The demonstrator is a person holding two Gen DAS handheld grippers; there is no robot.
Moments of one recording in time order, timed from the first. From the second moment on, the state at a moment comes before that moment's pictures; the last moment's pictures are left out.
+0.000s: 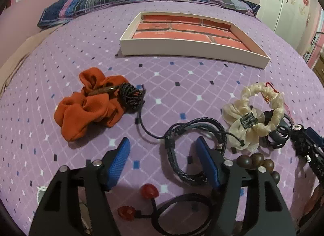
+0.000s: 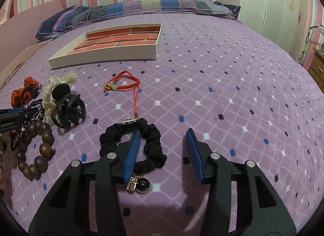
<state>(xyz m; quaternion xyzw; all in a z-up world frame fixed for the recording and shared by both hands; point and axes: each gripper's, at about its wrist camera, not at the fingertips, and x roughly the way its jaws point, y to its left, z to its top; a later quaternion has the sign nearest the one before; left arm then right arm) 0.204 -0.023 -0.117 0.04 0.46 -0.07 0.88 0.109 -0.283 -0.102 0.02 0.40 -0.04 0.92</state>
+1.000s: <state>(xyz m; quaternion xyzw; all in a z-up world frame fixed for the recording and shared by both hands) 0.187 -0.021 -0.102 0.03 0.44 -0.08 0.89 0.108 -0.272 -0.095 0.01 0.39 -0.02 0.92</state>
